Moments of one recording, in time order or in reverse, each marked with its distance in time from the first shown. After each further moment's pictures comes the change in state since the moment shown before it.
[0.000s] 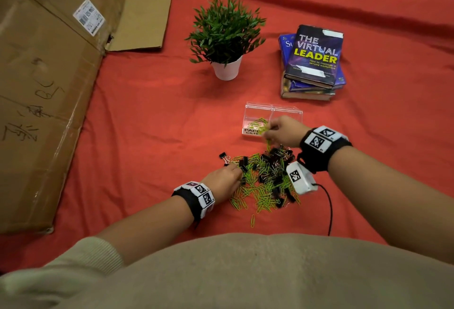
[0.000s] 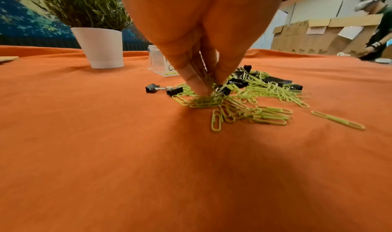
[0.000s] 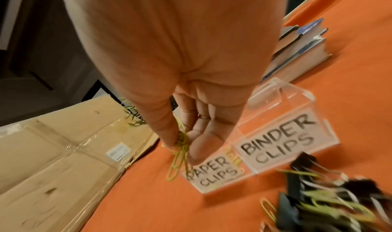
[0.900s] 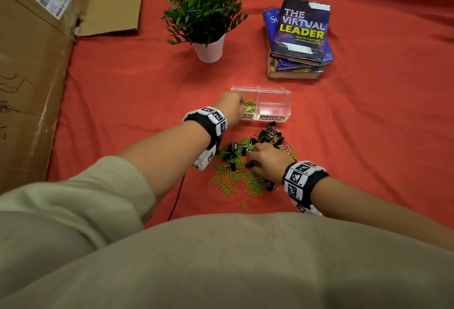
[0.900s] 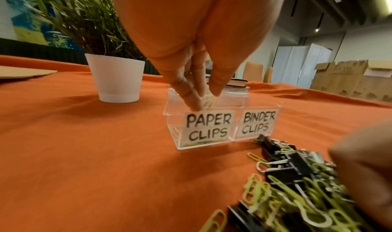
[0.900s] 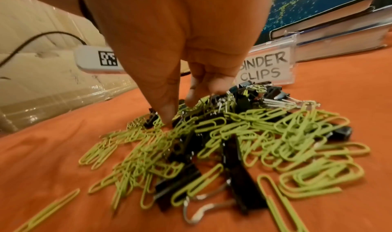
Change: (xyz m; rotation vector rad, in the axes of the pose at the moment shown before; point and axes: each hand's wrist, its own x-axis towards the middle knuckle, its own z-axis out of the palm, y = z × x) left_hand 0.118 0.012 -0.088 -0.229 0.198 -0.212; right_hand -0.044 0.048 0.083 -0.516 -0.071 -0.186
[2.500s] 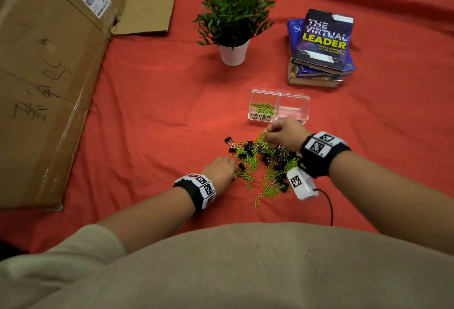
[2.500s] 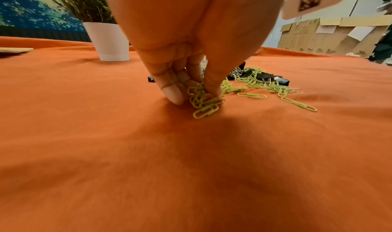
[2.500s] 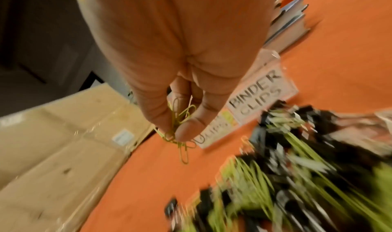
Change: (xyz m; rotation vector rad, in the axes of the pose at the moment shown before) left_hand -0.138 -0.067 0.052 0.284 -0.227 -0.004; right_hand 0.033 -0.011 -0.068 0.659 0.138 0.206
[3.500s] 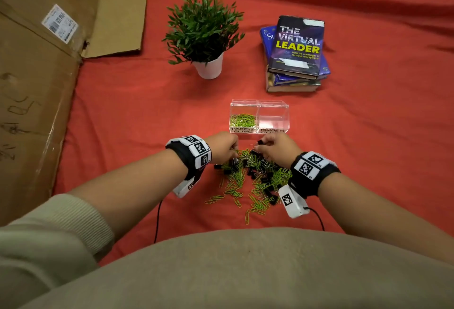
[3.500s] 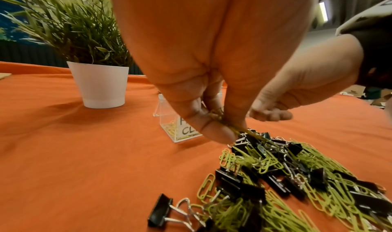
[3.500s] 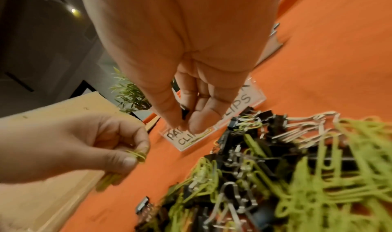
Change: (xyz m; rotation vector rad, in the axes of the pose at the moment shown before) left_hand 0.072 0.033 -0.089 -0.070 -0.143 0.163; right_hand -0.007 0.038 0.001 0.045 0.115 0.082
